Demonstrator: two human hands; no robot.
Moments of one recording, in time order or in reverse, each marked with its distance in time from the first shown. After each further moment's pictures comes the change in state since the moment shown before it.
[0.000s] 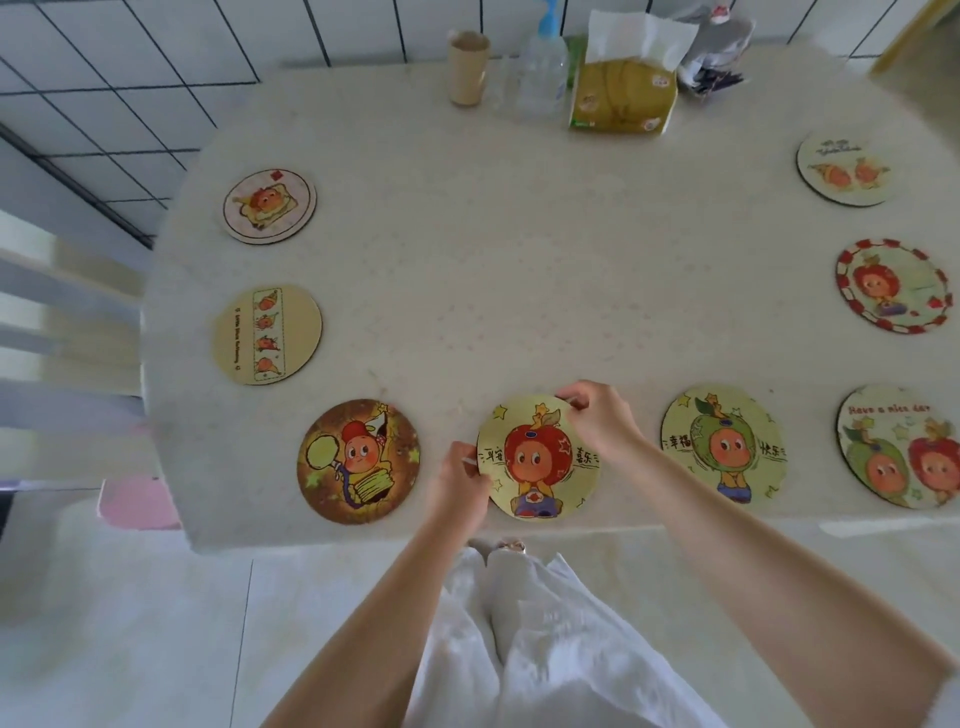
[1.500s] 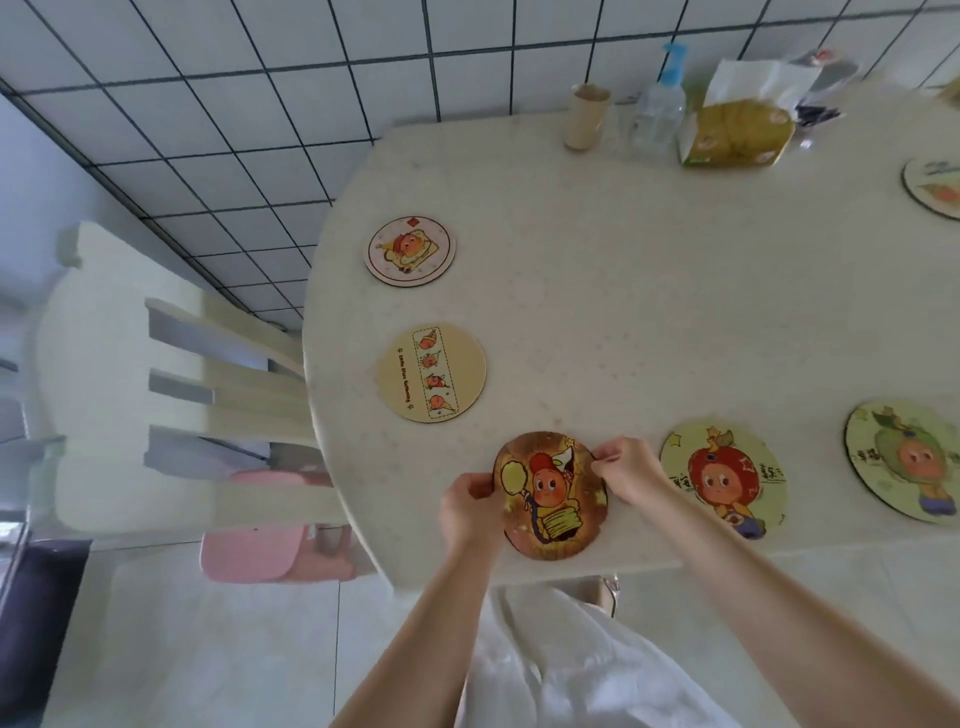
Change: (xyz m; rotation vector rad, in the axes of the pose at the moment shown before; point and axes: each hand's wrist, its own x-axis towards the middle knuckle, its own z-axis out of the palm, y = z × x) left_hand 0.048 -0.065 -0.211 -0.168 0.166 -0.057; right_hand -0.035 -0.122 0.175 0.097 0.027 0.249
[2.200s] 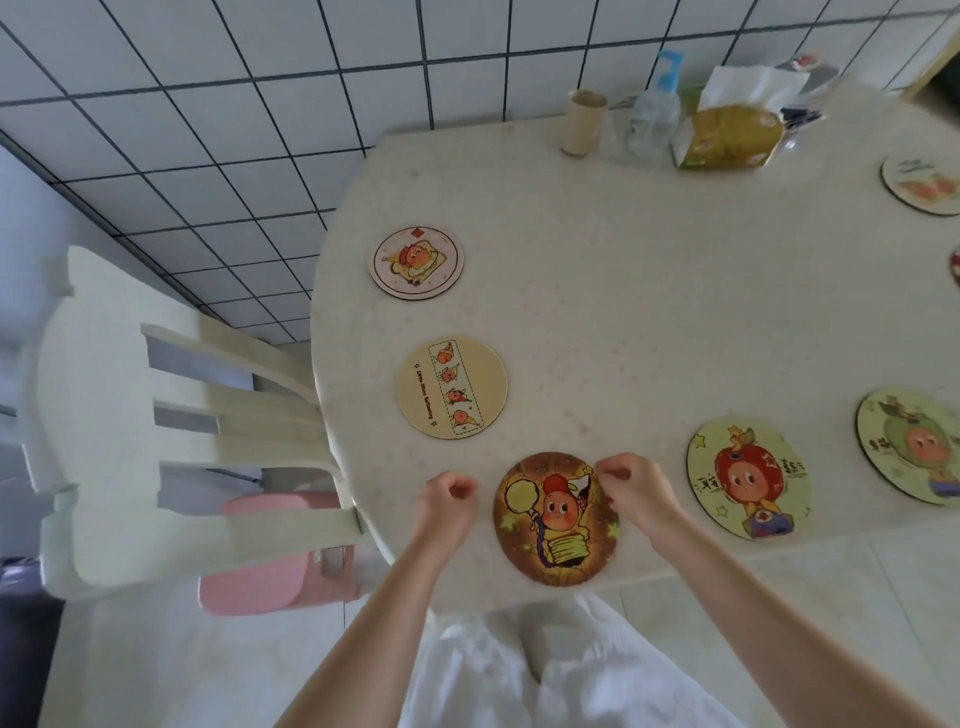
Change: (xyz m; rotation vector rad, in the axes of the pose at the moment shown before) left_hand 0.073 -0.005 -0.071 0.235 -0.228 0.179; right_hand -0.031 -0.017 0.038 0.116 0.070 0.002
